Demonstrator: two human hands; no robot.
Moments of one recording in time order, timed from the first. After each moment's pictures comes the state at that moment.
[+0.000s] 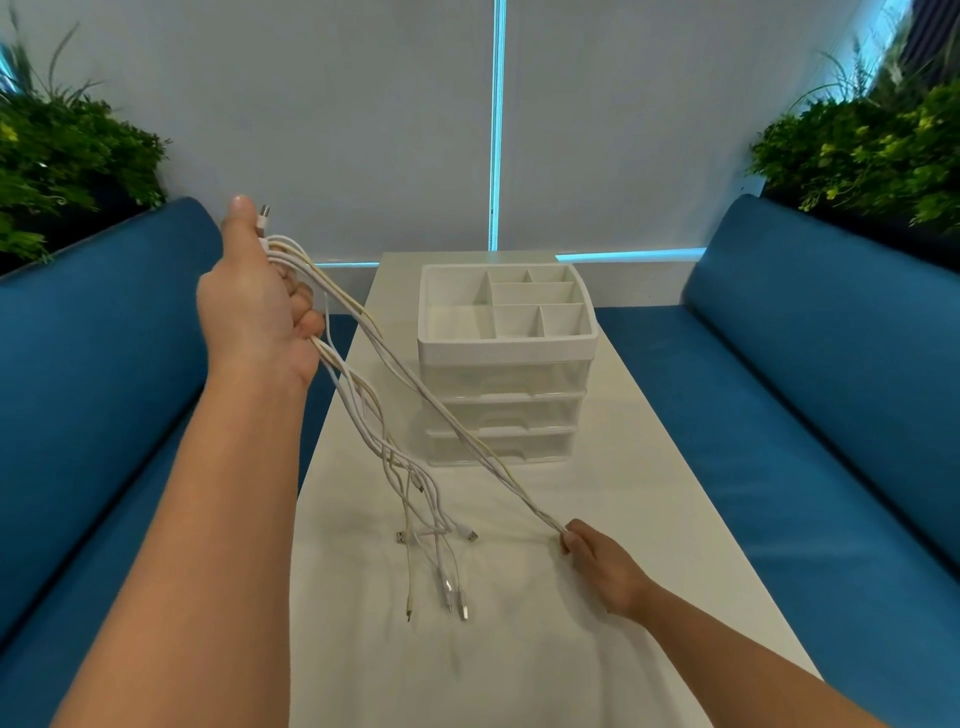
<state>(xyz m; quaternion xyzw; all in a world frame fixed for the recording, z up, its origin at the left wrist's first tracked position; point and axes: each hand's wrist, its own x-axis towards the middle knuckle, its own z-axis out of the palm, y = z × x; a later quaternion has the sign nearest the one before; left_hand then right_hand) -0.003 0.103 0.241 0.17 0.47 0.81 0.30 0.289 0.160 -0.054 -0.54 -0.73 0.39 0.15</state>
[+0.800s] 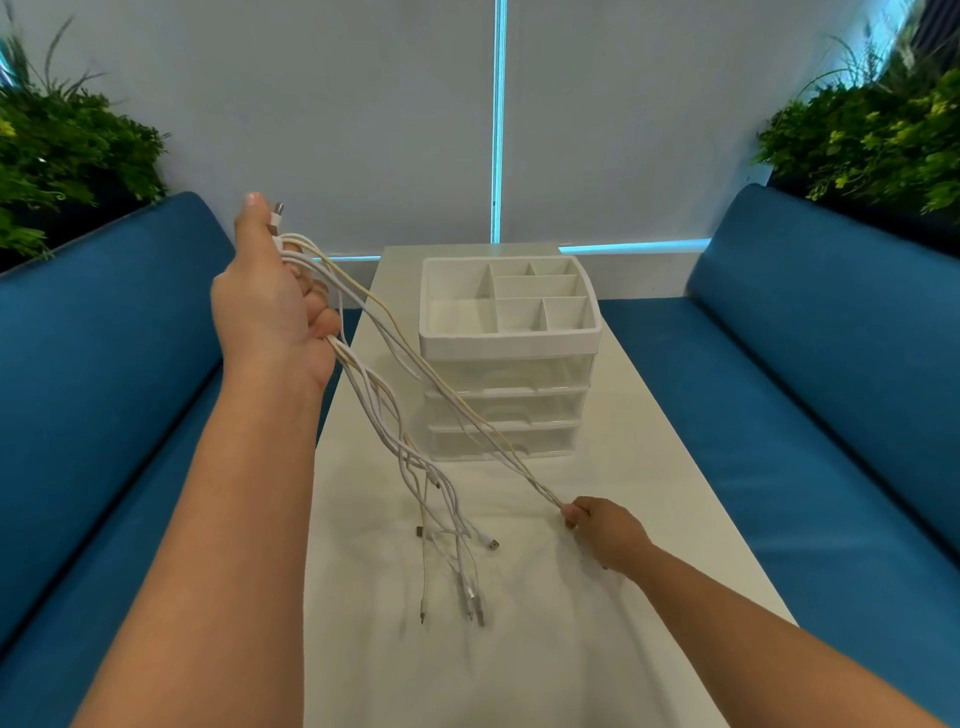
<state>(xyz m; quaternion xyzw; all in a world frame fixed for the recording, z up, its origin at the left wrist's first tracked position) 0.008 0.103 0.239 0.17 0.46 0.81 0.32 0.270 0.187 -0.028 -0.64 -0.67 0.36 0.08</state>
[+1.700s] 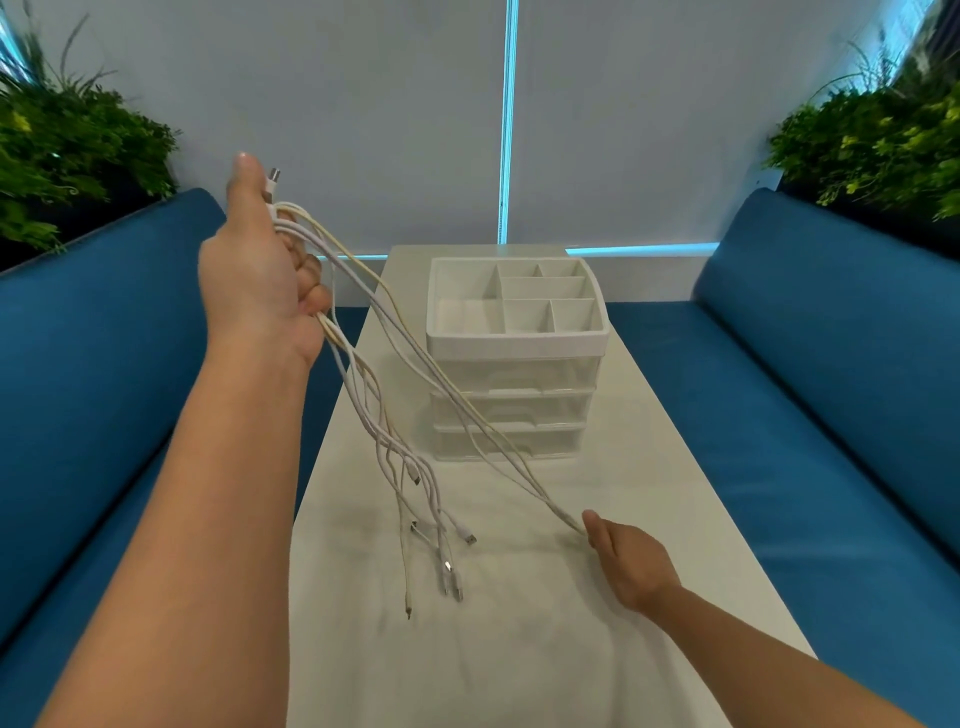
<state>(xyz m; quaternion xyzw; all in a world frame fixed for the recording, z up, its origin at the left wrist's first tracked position) -0.006 0.105 0.251 0.21 0.46 0.81 0.29 0.294 0.157 -0.037 -0.62 -0.73 0.26 0.11</state>
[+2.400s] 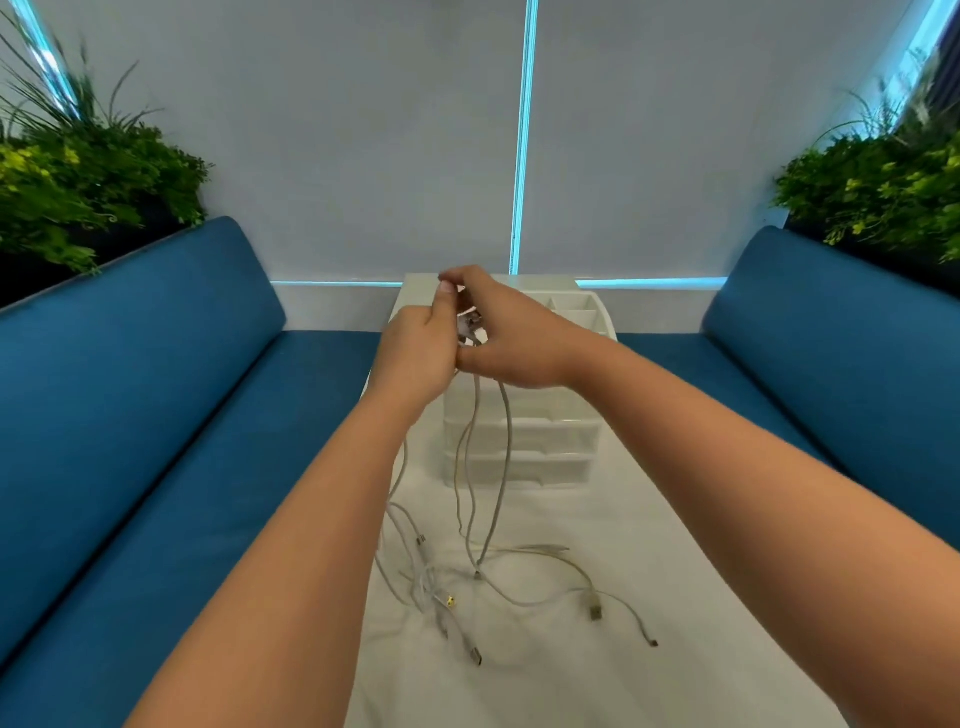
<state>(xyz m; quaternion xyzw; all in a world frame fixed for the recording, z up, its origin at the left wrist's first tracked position) 0.039 0.133 0.215 0.48 0.67 0.52 0.21 0.147 0.174 0.242 -0.31 -0.90 0.22 0.22</state>
